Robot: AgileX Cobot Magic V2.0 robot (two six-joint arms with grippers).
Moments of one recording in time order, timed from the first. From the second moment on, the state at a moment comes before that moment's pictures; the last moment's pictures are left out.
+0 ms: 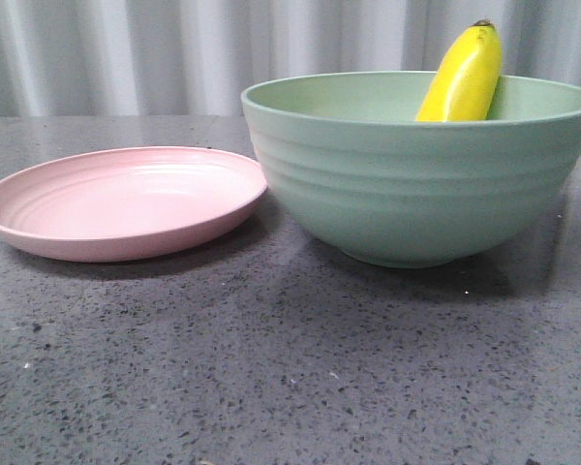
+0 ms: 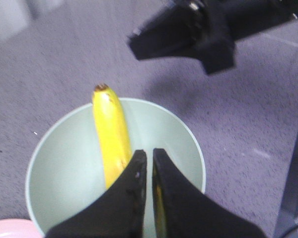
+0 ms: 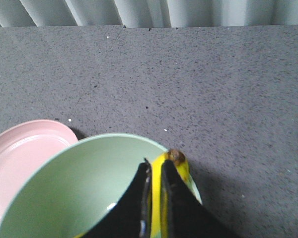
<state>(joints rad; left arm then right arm) -0.91 1.30 -1.37 -0.25 0.67 0.23 0.18 1.04 -1.00 0.28 0.50 -0.09</state>
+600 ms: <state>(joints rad) -0.91 0.76 -0.62 -0.24 0.08 0.23 0.18 0.41 -0.49 0.26 0.27 -0.09</state>
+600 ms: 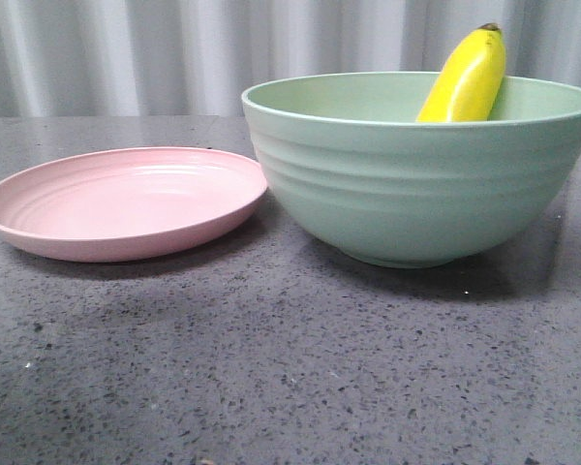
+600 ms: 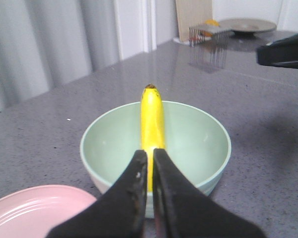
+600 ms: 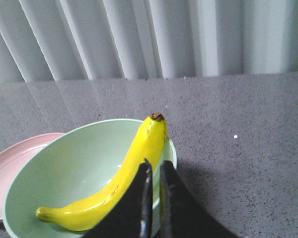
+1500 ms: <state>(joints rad) -0.91 0.40 -0.32 -0.25 -0.02 0.23 0.18 0.05 -0.35 0.23 0.23 -0.09</state>
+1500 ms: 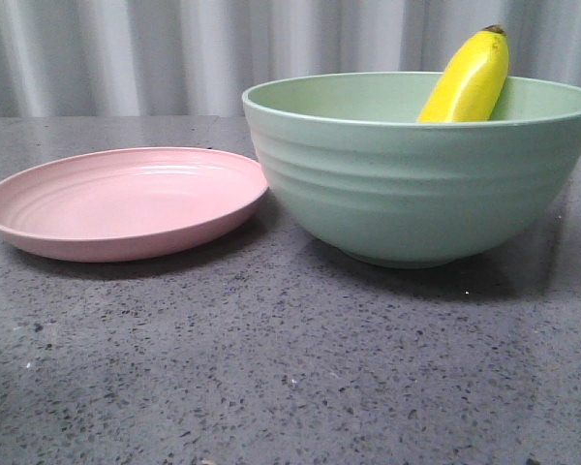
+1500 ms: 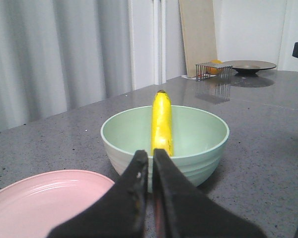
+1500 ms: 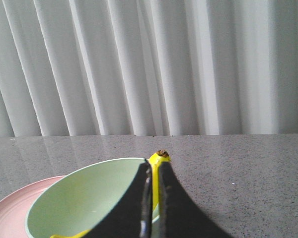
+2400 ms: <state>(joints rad) -0.09 0.00 0.01 -0.14 0.04 0.23 0.18 0.05 -0.35 0.23 0.23 -0.09</state>
